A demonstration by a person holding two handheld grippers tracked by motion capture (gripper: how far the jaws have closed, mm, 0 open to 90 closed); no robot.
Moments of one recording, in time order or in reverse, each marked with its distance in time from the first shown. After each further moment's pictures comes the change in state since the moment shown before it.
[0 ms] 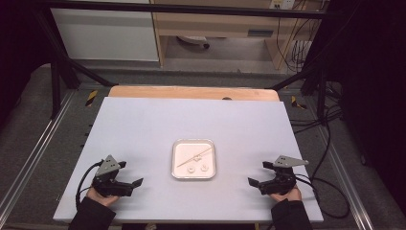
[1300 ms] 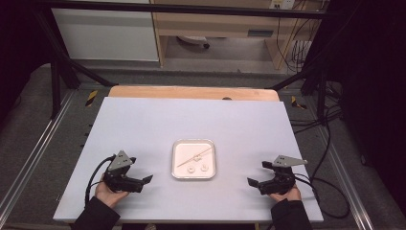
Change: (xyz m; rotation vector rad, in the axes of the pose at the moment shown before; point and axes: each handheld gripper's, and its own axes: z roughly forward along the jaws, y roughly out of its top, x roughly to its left) left arm -0.019 0.030 0.017 0.029 -0.021 0.057; right arm 0.000 0.001 0.002 0.007 0.006 -0.007
